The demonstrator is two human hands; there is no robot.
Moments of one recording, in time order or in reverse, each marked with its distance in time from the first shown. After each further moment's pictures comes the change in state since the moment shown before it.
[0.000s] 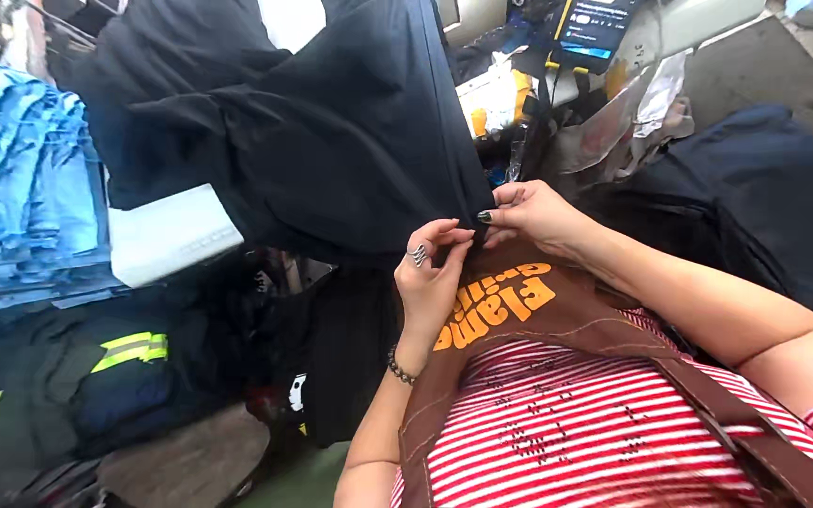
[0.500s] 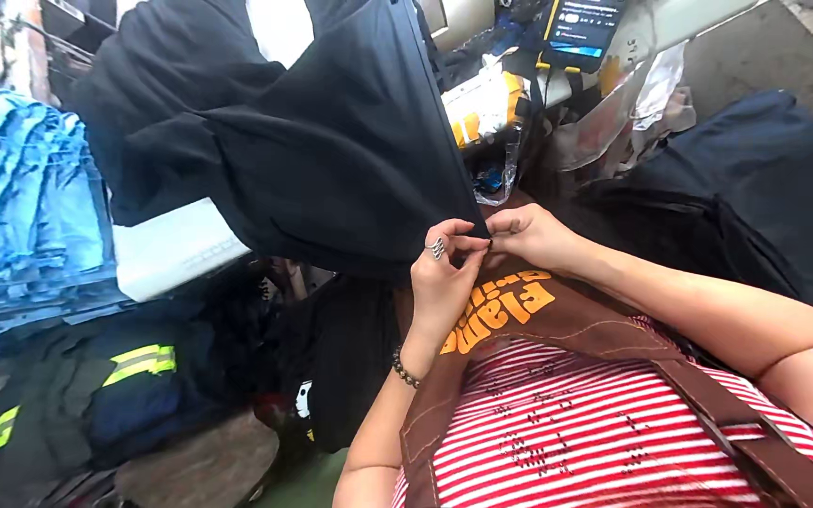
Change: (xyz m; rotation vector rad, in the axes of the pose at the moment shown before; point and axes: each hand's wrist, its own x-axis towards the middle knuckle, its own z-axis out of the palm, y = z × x) left_hand 0.008 0.002 0.014 0.104 -0.150 -0.102; right_hand -0.014 0.019 -0.005 -0.266 -0.104 -0.181
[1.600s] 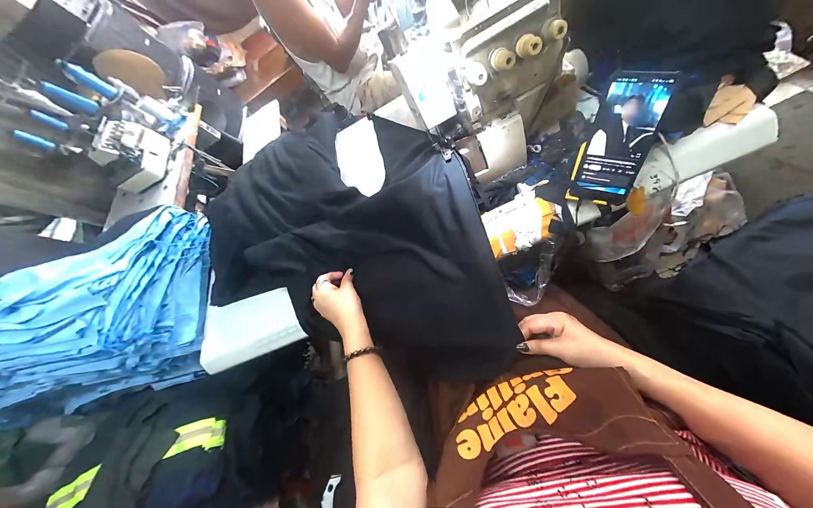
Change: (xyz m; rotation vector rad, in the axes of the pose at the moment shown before) left_hand 0.143 -0.144 -0.170 0.689 0.581 -0.533; right_hand 0.037 0.052 -0.035 -0.055 -0.141 -0.235
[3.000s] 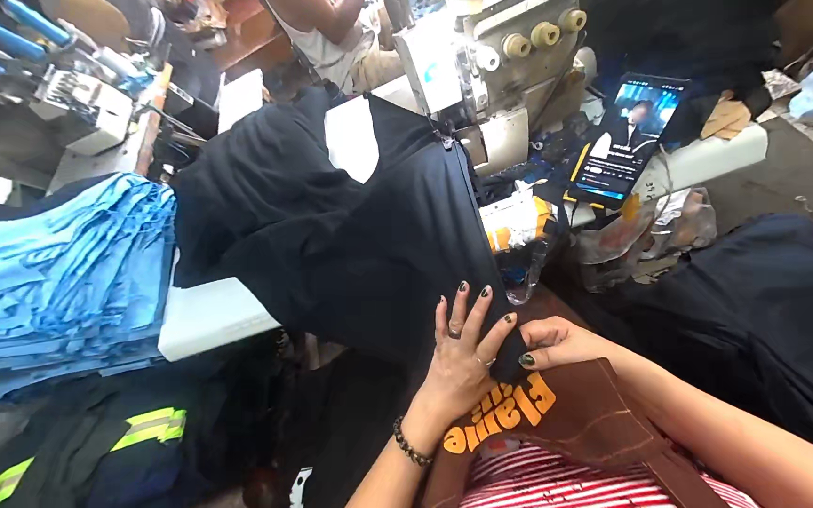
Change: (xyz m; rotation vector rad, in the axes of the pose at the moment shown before) left_hand -0.201 0.076 -0.009 -0.219 -0.334 1.168; right_hand 0.005 -0.034 -0.005 0.555 -0.277 -0.094
